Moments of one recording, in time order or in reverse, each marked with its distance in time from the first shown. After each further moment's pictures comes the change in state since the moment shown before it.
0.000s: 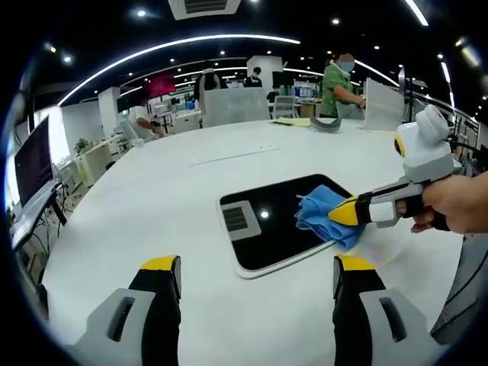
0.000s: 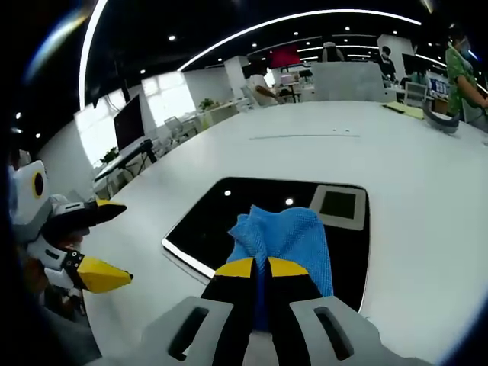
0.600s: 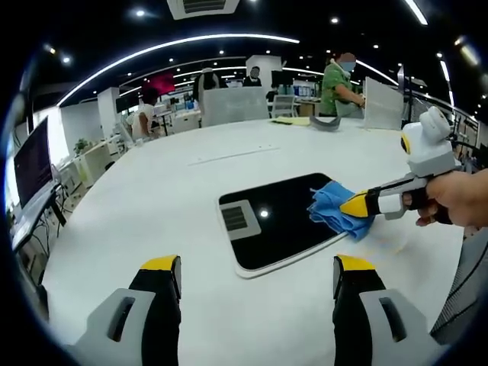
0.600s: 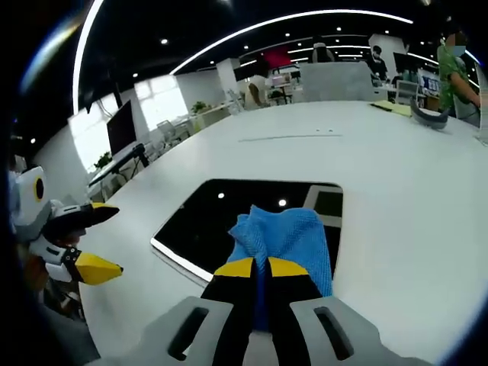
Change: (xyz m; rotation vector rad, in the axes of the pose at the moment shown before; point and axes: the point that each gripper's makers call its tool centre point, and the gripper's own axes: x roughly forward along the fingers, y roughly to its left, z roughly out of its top) left arm 0.001 -0.001 -0.001 0.005 0.005 -0.002; right arm -0.019 -0.022 -0.001 0.026 -0.013 -0.040
